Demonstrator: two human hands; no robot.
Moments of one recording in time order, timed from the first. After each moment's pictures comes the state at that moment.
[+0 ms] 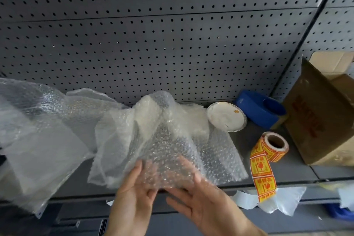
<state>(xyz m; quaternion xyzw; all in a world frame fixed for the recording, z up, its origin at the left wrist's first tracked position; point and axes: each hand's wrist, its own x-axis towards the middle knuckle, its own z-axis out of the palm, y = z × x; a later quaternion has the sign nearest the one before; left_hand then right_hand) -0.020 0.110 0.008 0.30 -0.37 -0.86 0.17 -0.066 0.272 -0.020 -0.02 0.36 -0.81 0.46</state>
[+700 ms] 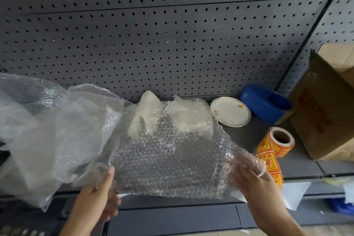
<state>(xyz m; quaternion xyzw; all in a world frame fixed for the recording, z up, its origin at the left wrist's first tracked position) 0.030 0.013 -0.024 0.40 -0.74 -0.54 0.00 -0.094 0.338 -0.040 0.12 0.64 -0.75 0.15</state>
